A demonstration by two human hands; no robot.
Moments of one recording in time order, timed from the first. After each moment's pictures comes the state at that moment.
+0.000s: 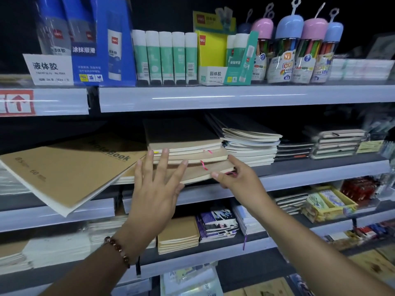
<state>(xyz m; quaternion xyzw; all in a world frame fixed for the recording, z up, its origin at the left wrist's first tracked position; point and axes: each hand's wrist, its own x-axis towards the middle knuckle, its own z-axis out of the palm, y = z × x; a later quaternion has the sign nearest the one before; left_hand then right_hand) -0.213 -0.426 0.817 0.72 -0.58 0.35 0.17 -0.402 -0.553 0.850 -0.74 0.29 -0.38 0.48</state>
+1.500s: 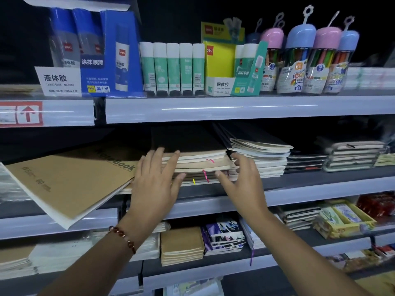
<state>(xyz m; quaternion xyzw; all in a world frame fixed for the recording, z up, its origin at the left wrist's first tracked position) -0.194 -0.451 0.847 0.76 -0.50 0.34 0.23 -0.374 -0.583 0.838 -0.79 0.35 -0.47 0.19</state>
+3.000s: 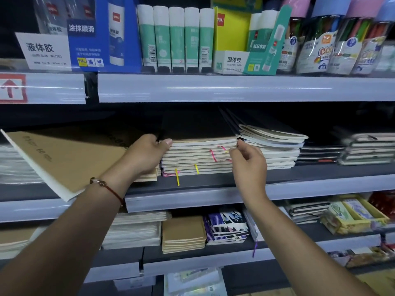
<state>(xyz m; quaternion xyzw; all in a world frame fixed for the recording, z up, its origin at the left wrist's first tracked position) -0.140 -0.476 0.886 0.81 -0.42 -0.09 0.40 -0.346 -0.596 0.841 -0.62 0.37 -0.55 0.42</state>
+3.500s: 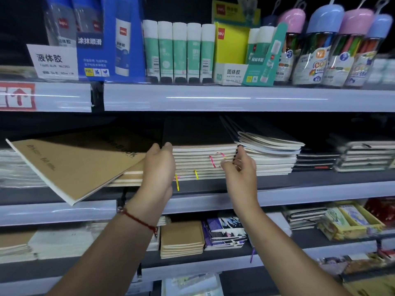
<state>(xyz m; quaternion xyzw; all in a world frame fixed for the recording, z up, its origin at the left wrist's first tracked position) -0.213 -0.485 0.884 0.59 -0.20 -0.21 0.75 -0.342 -0.577 0.838 -0.62 0.35 -0.52 0.47</state>
